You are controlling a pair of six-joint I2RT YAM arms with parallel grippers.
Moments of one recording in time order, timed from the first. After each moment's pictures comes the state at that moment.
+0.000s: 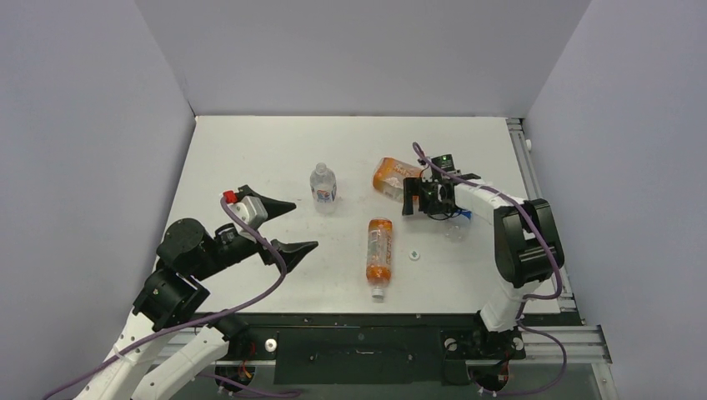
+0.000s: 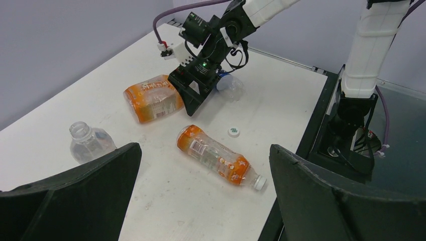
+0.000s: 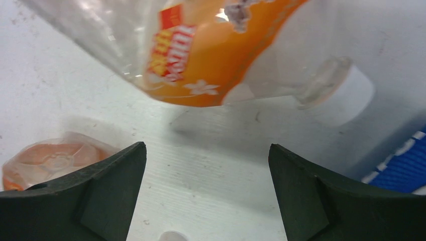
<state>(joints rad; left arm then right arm) -0.61 0.56 0.90 -0.34 0.42 -0.04 0.25 1.77 1.09 -0.38 -0.17 0.17</state>
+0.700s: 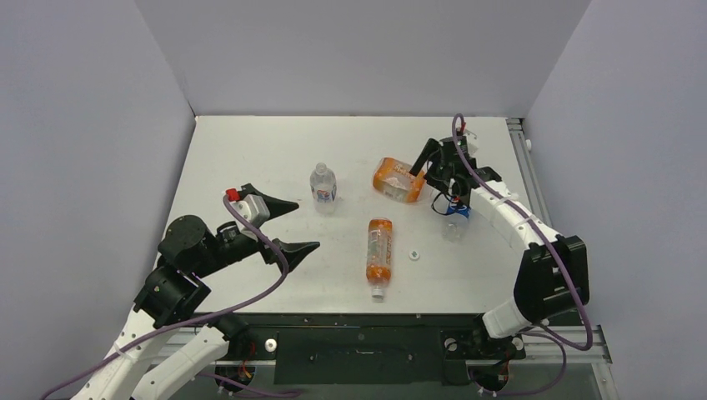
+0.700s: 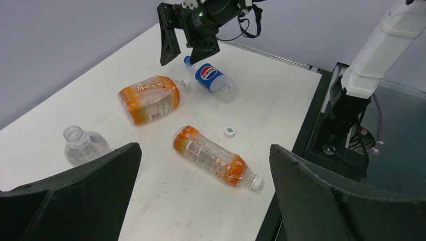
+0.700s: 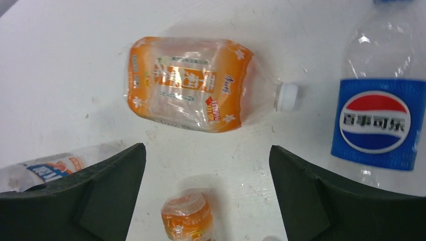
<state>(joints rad) -0.61 0.58 0.92 -0.34 0.45 -0.04 0.28 1.49 1.14 -0.34 0.08 0.65</state>
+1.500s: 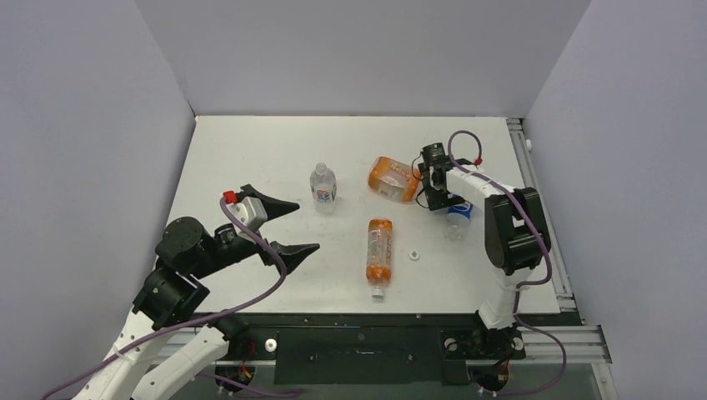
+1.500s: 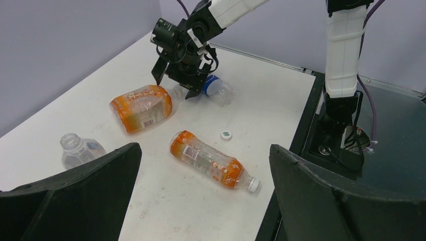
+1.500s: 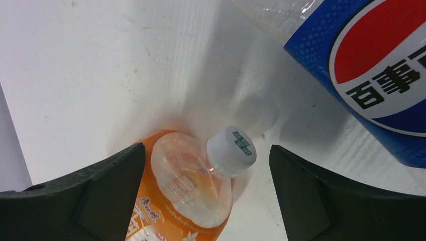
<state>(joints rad) -0.61 0.58 0.92 -0.32 0.48 -0.04 0.27 1.87 1.27 -0.52 0.37 1.54</state>
